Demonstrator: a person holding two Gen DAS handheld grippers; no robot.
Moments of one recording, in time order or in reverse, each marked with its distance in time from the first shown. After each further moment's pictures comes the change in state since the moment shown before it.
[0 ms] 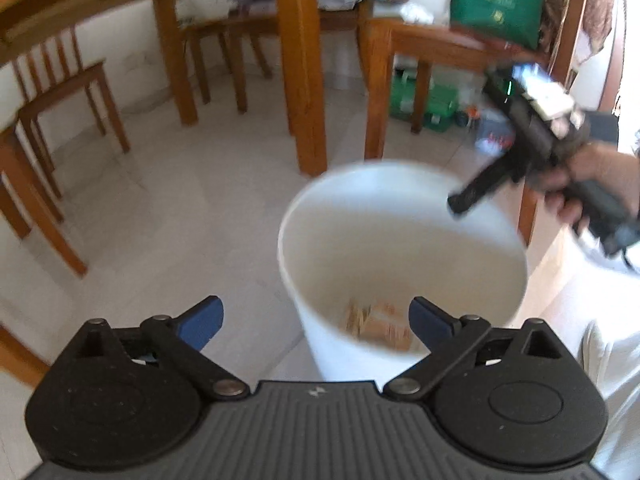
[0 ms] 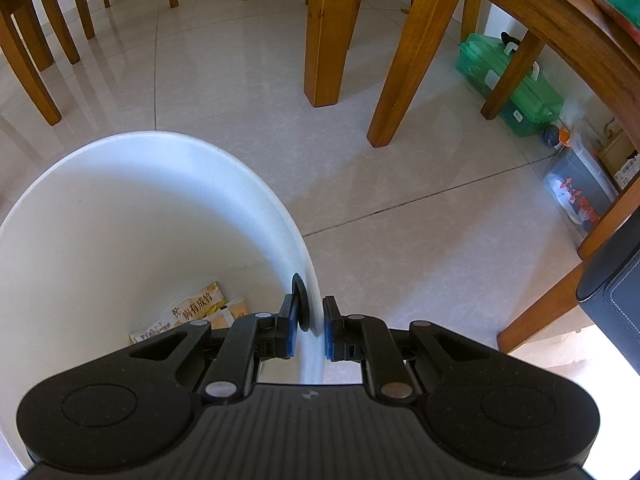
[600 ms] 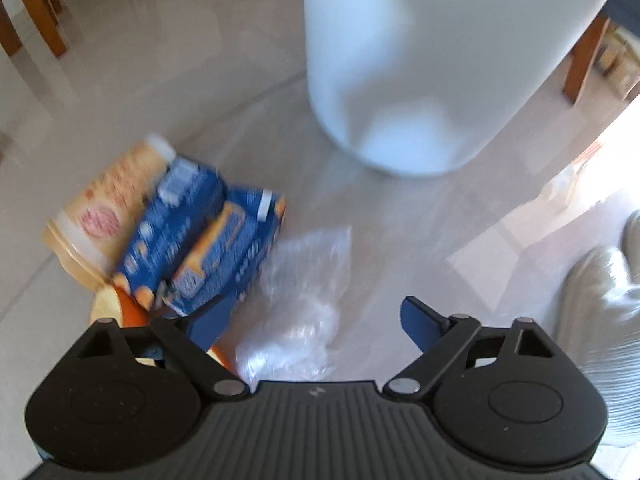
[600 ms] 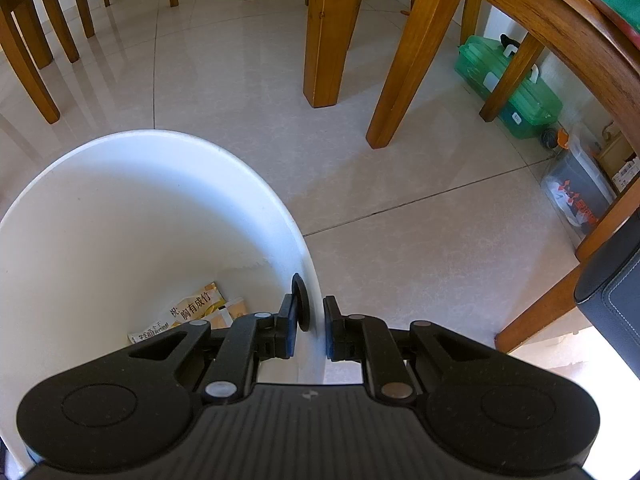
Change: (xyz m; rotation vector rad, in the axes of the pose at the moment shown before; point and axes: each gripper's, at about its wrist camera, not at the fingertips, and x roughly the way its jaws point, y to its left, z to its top) left arm 0.116 -0.013 -0.188 -0.179 0.375 0.016; right arm -0.001 0.002 -0.001 -0.010 -0.003 -0.009
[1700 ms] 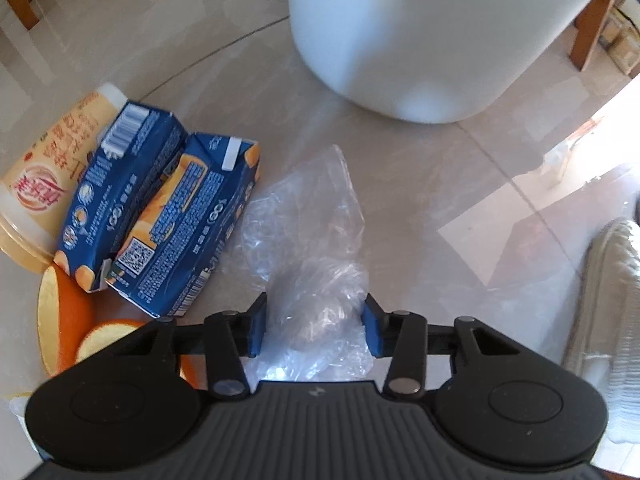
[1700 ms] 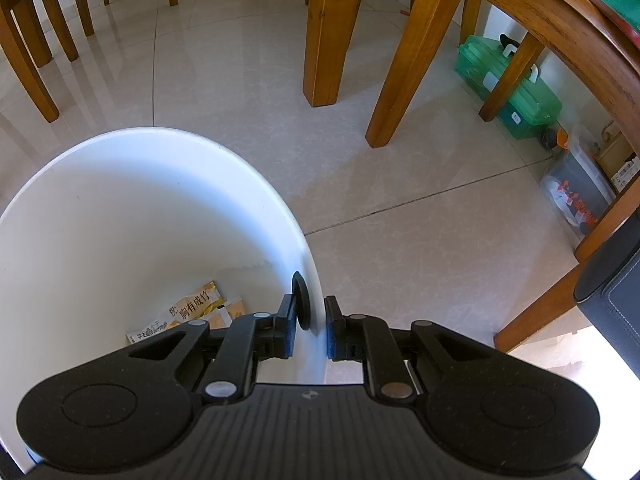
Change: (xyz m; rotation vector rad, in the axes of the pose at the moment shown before) left arm 0.019 0.012 -0.007 0.028 0.069 -0.018; right arm 0.003 -0.001 0.000 -0.002 0.001 -0.004
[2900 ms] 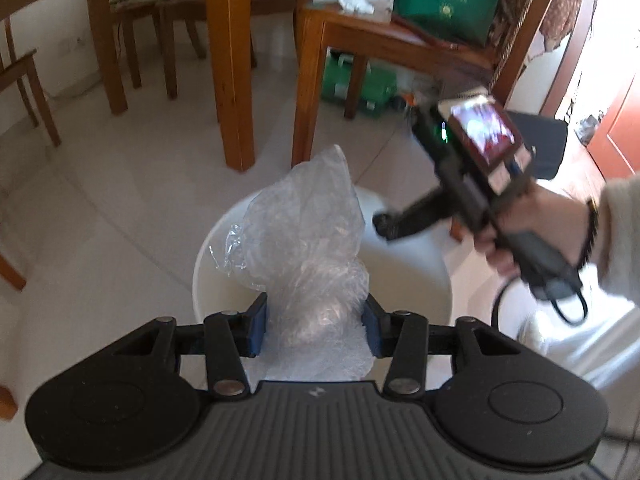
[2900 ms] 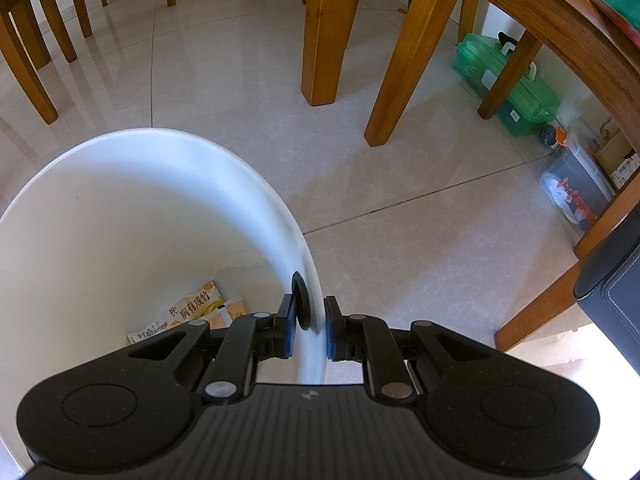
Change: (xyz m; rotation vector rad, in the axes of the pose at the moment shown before) left arm -0.228 -0.074 0.212 0.319 -0.377 -0.112; right arm -0.001 0.004 -0.002 0.004 0.002 -0.003
